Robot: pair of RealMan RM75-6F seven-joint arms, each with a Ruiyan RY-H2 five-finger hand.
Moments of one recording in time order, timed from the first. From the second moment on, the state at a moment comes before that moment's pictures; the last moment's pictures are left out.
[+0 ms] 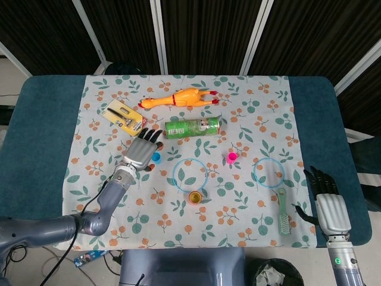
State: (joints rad) left arm -0.99 -1.63 -0.17 -1.36 0.78 0.88 0.62; right arm 0.15 -1.29 0.04 -1.58 -1.46 1.48 -0.03
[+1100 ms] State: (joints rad) left arm -1.01 -1.67 -0.16 -1.31 0.74 0.90 0.68; right arm 0.13 -1.31 0.08 -1.58 -1.43 1.47 -0.04
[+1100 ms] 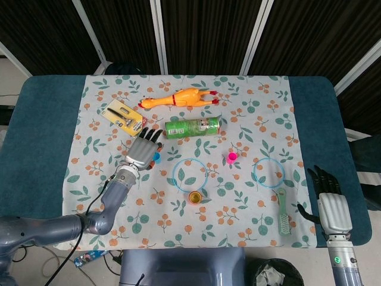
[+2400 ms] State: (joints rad) left arm -1.01 -1.47 -0.20 -1.81 0.96 0.86 0.46; right arm 0.11 -1.31 0.09 -1.58 -1.44 1.48 -0.04
